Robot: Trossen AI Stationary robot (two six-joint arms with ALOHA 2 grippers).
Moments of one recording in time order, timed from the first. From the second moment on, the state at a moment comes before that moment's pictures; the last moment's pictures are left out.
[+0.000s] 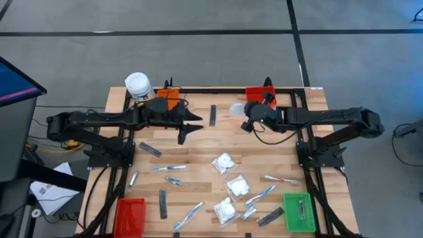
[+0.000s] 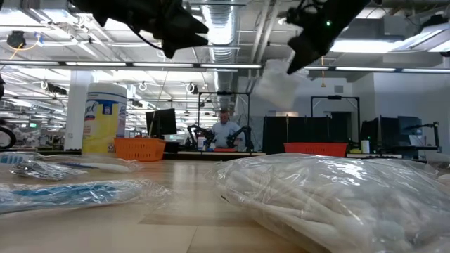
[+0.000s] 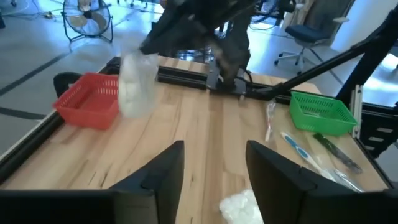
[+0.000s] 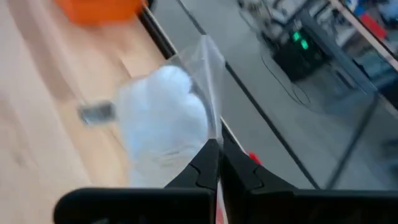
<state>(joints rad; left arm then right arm) 0.22 1.17 0.78 0.13 0.14 -0.09 -0.12 1.27 0.97 -0.45 0.74 -0.03</state>
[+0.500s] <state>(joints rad) 0.22 1.13 0.77 0.14 0.13 -0.09 -0.61 1.30 1.08 -0.53 0.39 -0.53</state>
